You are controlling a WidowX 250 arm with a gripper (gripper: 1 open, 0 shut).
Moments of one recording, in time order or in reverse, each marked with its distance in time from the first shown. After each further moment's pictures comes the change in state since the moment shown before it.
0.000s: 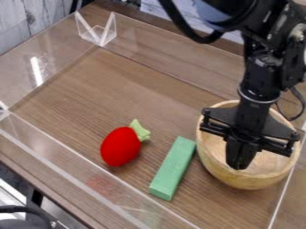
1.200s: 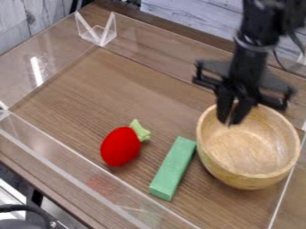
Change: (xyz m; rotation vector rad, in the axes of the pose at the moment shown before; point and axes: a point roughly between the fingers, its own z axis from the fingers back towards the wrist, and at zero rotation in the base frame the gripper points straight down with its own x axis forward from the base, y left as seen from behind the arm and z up) arm 0.020 0.029 0.058 0.041 -0.090 0.014
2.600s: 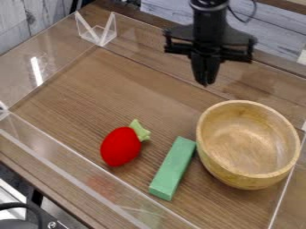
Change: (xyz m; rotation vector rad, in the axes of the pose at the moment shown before) arm 0.035 0.023 0.001 -0.080 -0.109 0.063
